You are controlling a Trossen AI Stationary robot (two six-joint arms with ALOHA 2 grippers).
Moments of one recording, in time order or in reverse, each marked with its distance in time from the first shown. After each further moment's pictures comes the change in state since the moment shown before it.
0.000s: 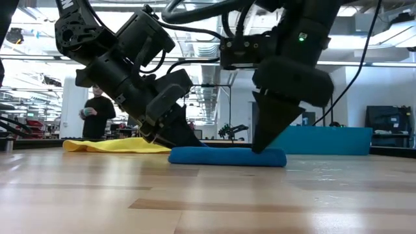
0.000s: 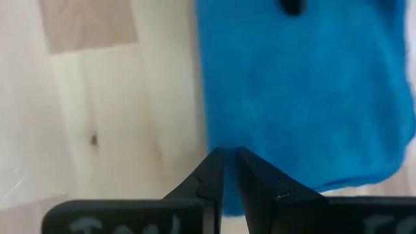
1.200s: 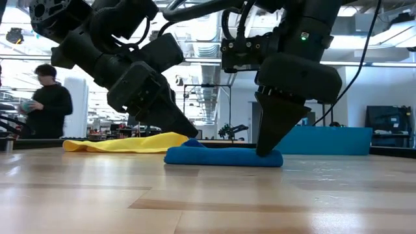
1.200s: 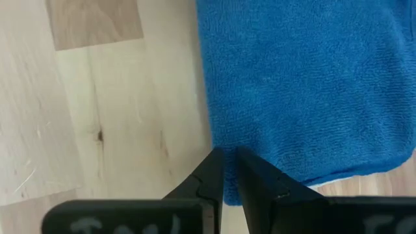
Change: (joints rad) left arm -0.142 -0.088 -0.004 0.002 -0.085 0.251; right arm -0.007 0.000 0.000 -0.003 -0.043 0.003
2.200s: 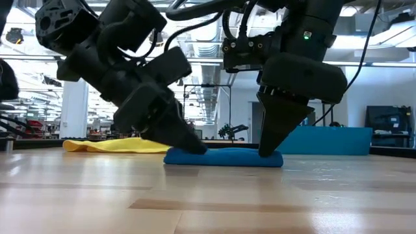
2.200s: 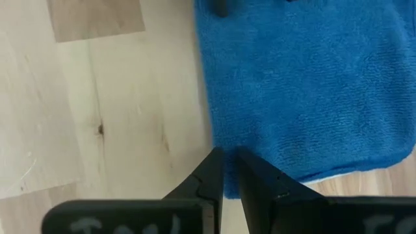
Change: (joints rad) left arm -0.003 0.115 0.038 0.060 0.010 0.014; right arm 0.001 0.000 0.000 -0.009 0.001 0.000
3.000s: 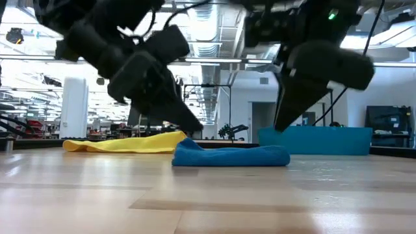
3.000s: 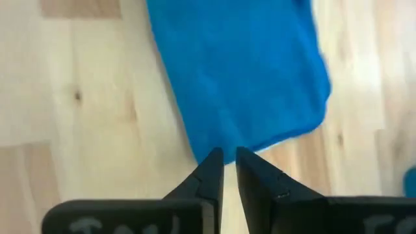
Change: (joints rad) left arm -0.007 -0.134 0.017 -0.141 0.007 0.020; right arm 0.079 -0.076 0.000 -0.151 0.179 -0.003
